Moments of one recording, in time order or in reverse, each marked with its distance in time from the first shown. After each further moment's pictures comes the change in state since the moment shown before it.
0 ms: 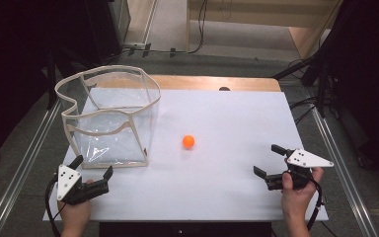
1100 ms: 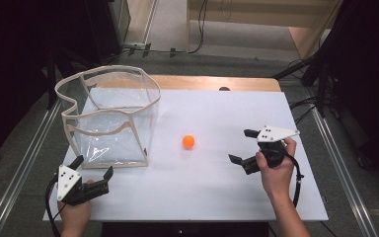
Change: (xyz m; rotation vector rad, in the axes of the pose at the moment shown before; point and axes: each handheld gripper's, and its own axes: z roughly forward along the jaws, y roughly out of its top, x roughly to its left) left arm -0.001 0.000 -0.001 0.002 -0.007 0.003; right arm 0.017 0.070 0.057 0.152 0.145 -0.106
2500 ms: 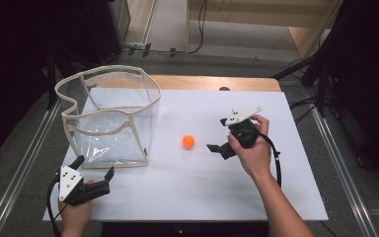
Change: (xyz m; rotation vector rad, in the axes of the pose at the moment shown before) left arm -0.003 0.000 0.001 0.004 0.002 0.019; right arm -0.001 0.055 0.059 0.167 0.086 -0.074
